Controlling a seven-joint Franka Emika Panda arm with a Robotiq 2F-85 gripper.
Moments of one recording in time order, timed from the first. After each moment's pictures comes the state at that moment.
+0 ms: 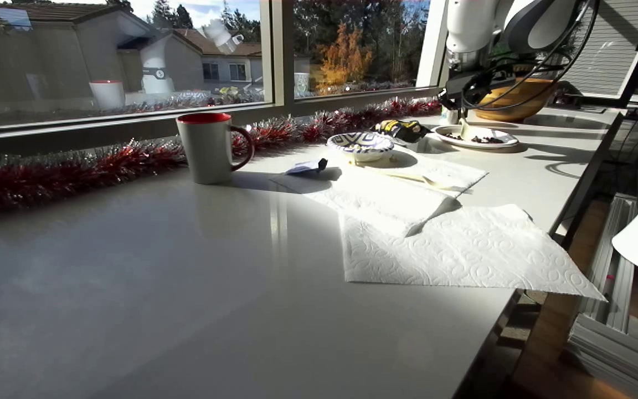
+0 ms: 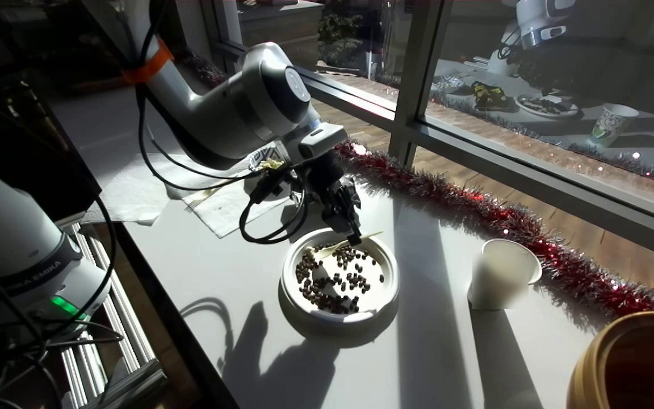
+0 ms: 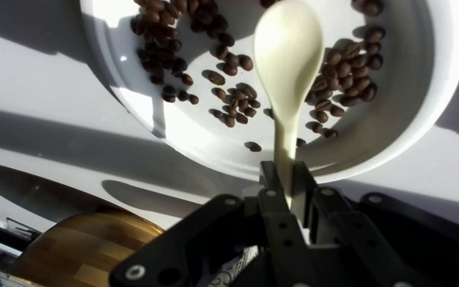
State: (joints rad) arm -0.15 0.17 -0.38 -2.43 -1.39 2.71 1.64
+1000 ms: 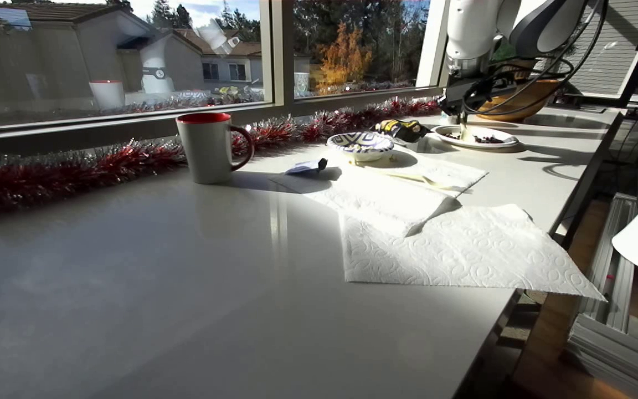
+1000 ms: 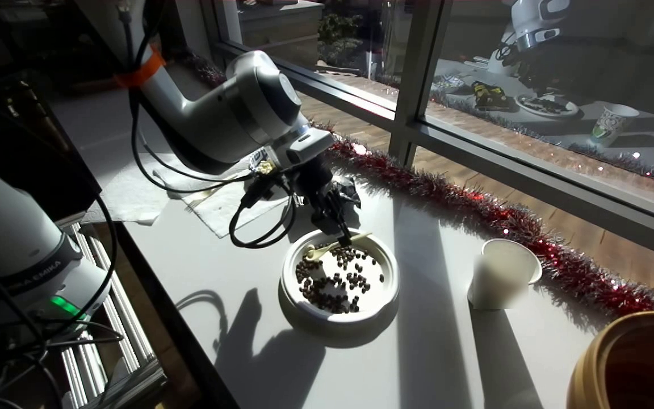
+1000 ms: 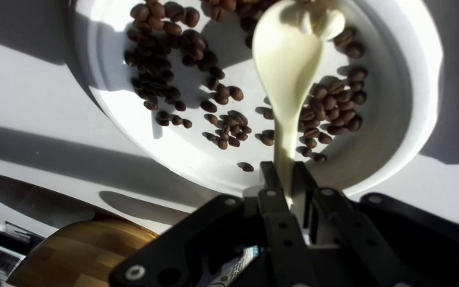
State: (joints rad) arm -0.13 0.17 -0.37 -2.47 -1.48 2.72 1.76
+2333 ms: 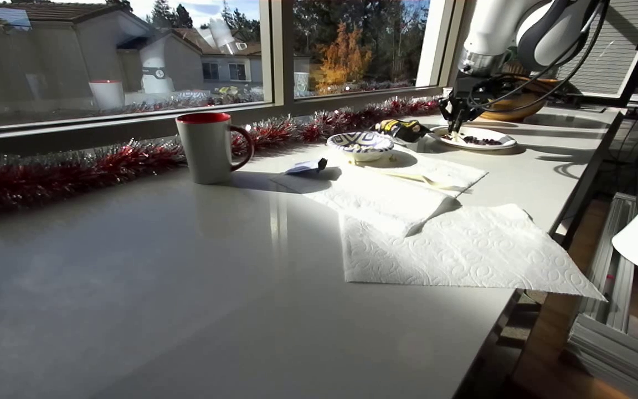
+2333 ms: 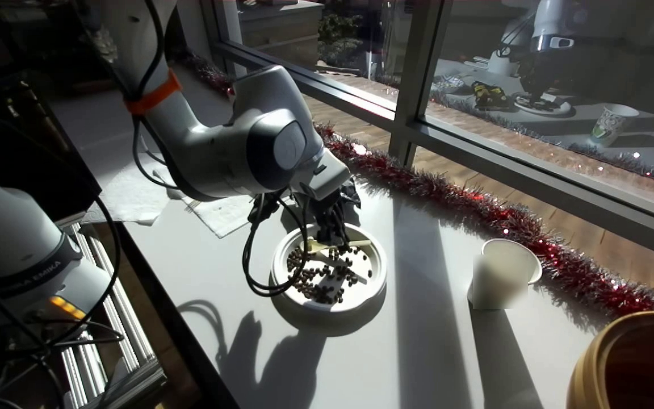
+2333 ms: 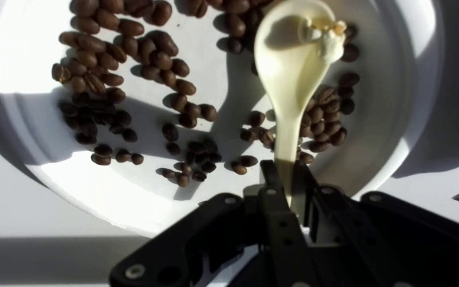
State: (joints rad) arm -0.32 0.25 -0.36 -2.48 -1.15 3.13 1.39
